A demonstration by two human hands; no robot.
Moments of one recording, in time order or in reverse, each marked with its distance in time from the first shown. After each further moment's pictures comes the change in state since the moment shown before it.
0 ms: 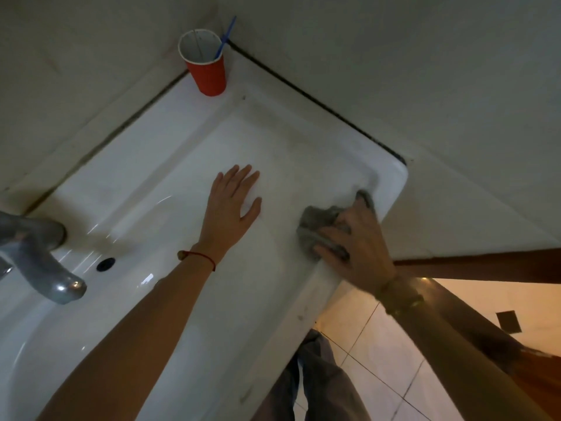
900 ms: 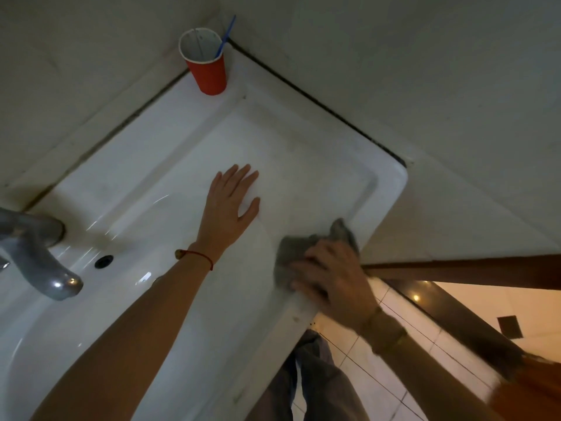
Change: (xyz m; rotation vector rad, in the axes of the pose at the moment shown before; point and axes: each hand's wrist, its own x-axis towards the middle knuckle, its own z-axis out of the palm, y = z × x) left_hand 0.000 -0.001 0.000 -0.004 -0.014 -0.017; right_hand -0.032 -0.033 0.013 0.076 -0.079 -0.111
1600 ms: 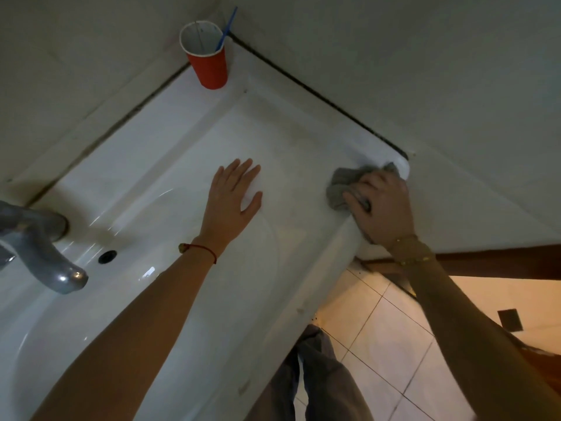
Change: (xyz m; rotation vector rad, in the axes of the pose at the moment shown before) left_hand -0.001 0.000 0.001 -0.007 0.028 0.009; right_hand 0.059 0.093 -0.041 -0.235 0.172 0.269
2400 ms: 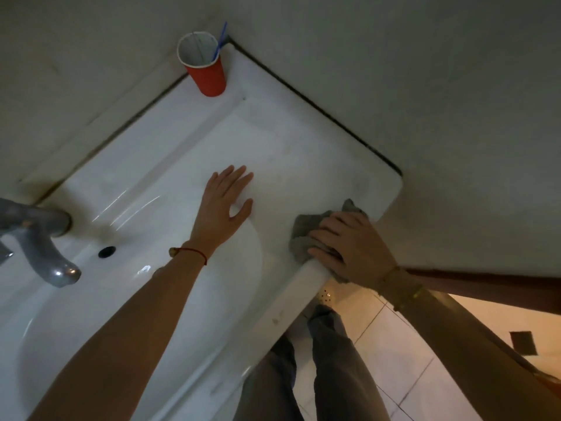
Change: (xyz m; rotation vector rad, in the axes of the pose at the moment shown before) left_hand 0.003 0.011 -0.008 -0.015 -0.048 -0.049; right_hand -0.026 -0.001 0.002 0.125 -0.193 -0.435
